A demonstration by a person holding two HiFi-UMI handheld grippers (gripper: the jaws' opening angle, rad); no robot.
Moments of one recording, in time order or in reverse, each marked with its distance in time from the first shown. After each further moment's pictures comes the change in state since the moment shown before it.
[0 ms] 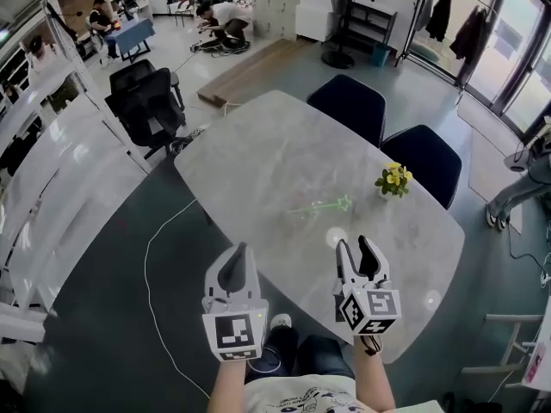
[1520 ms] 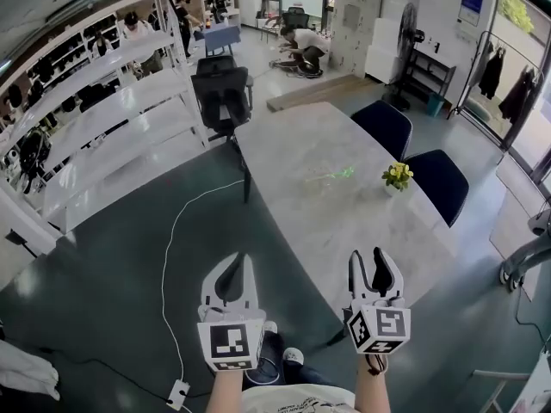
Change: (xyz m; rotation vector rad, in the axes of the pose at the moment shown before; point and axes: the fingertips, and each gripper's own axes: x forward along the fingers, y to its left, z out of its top) left arm -0.280 -0.143 0.024 -0.028 -0.061 0.332; right arm -0.257 -0.014 0.038 -0.105 -0.110 0.259
